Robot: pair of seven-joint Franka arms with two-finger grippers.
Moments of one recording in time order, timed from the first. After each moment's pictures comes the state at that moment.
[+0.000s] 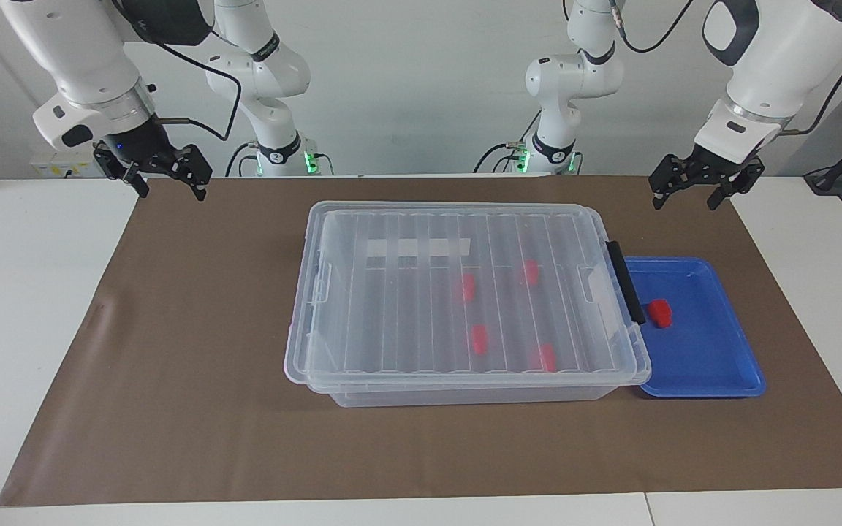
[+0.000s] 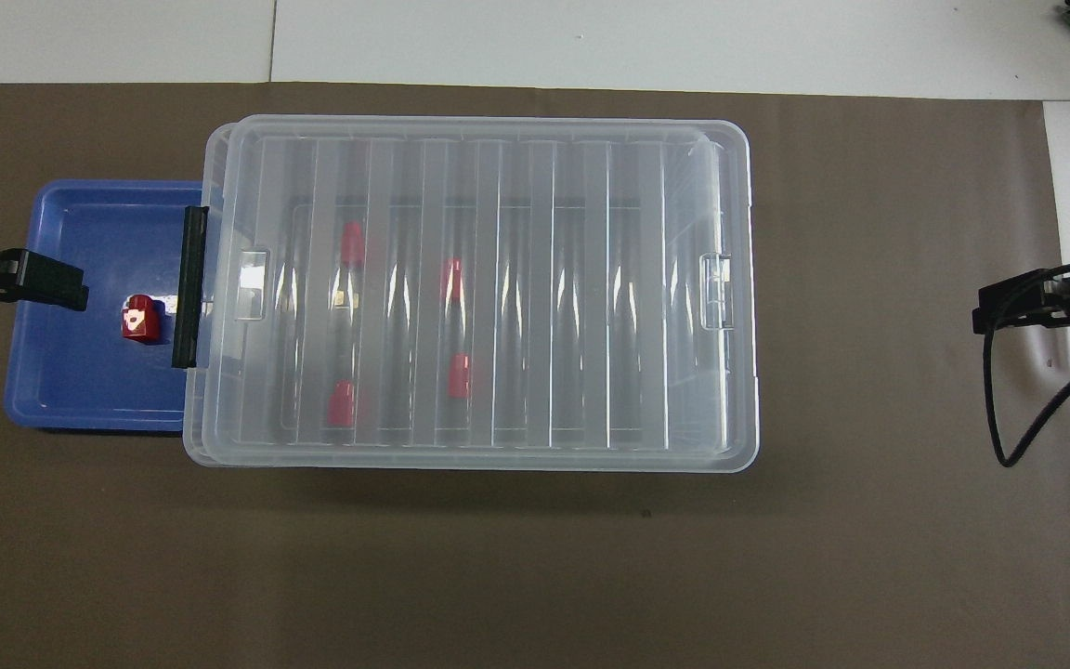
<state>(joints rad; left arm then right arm) -0.01 0.01 -0.04 -1.57 0.02 1.58 0.07 0.02 -0.02 -0.04 -1.59 -0.03 1.51 0.06</state>
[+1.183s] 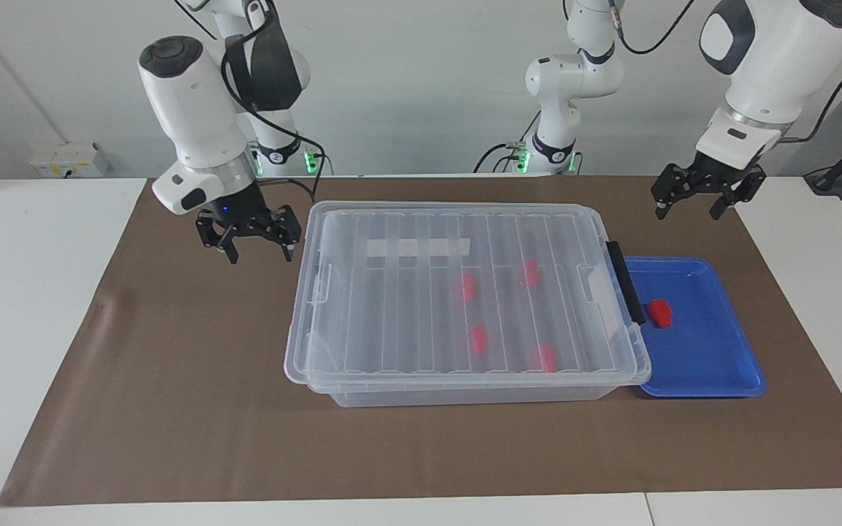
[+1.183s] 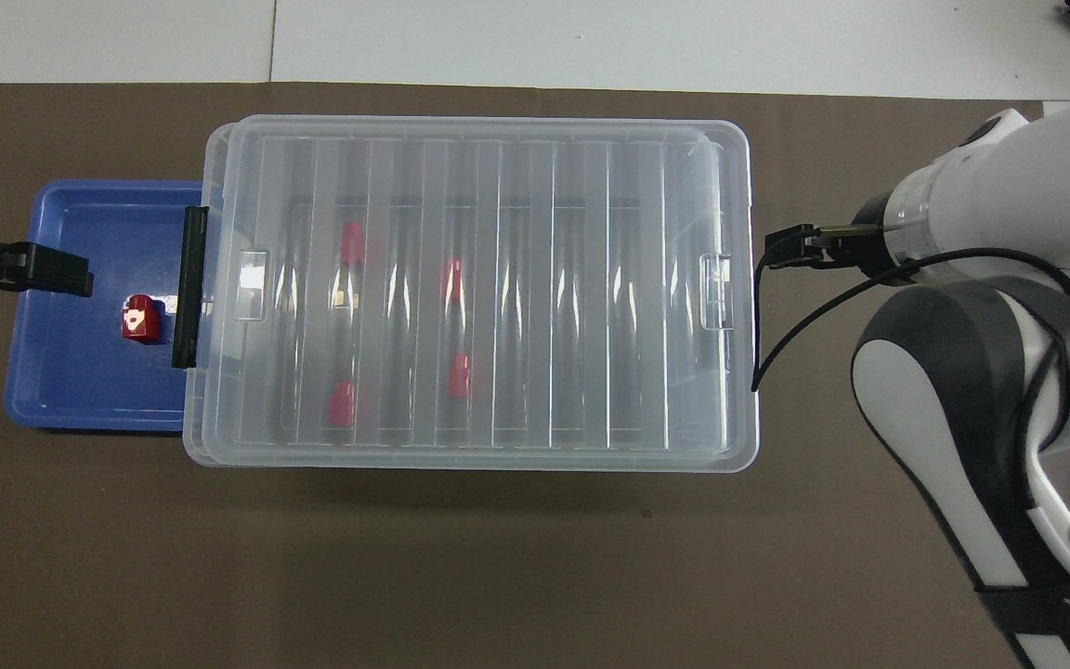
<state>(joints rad) -0.01 -0.02 -0.03 -1.70 0.02 1.76 0.07 0.21 0.11 -0.02 -1.72 0.06 1.97 0.20</state>
